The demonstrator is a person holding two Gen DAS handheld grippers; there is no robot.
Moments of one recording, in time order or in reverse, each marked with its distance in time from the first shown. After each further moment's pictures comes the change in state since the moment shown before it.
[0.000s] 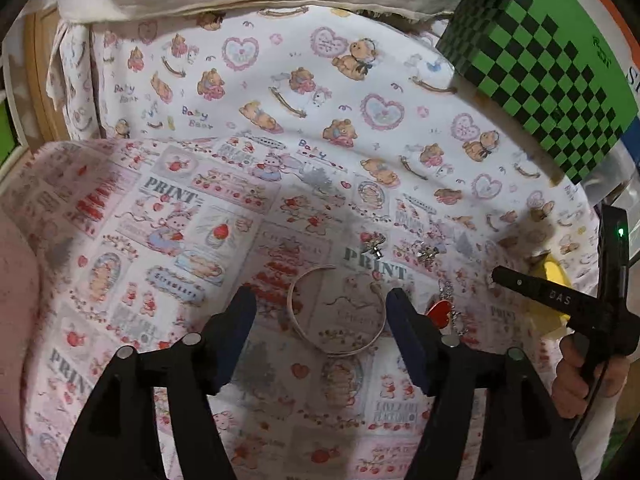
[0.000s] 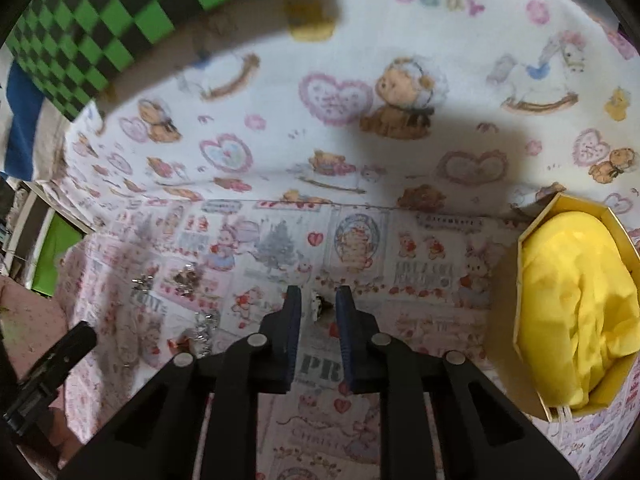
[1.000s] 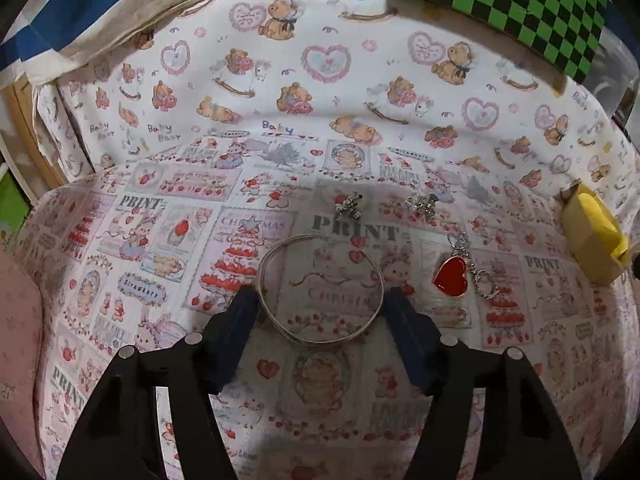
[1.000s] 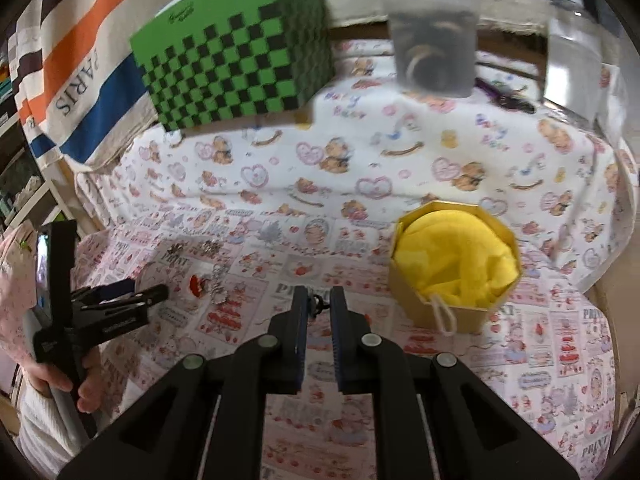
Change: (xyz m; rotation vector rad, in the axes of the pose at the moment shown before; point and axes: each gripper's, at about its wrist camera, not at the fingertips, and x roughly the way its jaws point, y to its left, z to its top) left arm 0.032 -0.050 -0.025 0.205 0.000 0.134; right arm -0.111 -0.022 -0.078 -0.089 -0.297 -0.051
